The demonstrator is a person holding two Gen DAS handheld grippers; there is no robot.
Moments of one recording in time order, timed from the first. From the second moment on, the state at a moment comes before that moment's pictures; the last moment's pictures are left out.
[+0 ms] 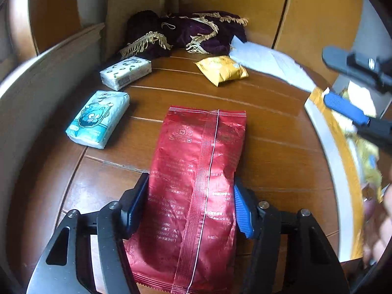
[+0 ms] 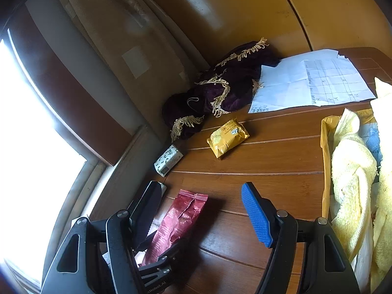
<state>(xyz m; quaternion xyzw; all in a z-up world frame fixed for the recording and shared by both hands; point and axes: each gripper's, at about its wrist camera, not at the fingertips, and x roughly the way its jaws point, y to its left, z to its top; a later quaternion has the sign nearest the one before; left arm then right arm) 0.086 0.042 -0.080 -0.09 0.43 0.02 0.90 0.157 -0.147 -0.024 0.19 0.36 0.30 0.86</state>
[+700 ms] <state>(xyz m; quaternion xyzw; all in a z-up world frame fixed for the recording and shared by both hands) 0.068 0.099 -0.059 -0.26 0.32 0.00 0.91 0.161 -0.140 -0.033 0.17 0.38 0.29 0.86</state>
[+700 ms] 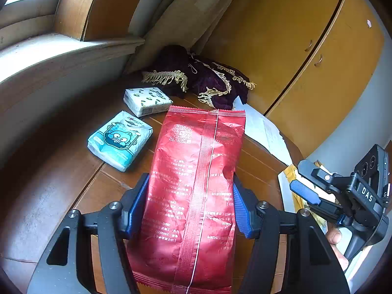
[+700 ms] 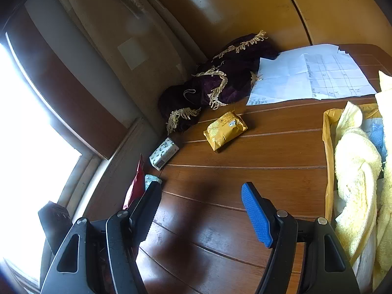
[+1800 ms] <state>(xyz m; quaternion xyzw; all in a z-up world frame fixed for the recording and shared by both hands) 0.068 0.097 -0.060 -0.27 0.32 0.01 0.91 0.169 -0.143 -0.039 0.18 0.42 0.26 0.85</state>
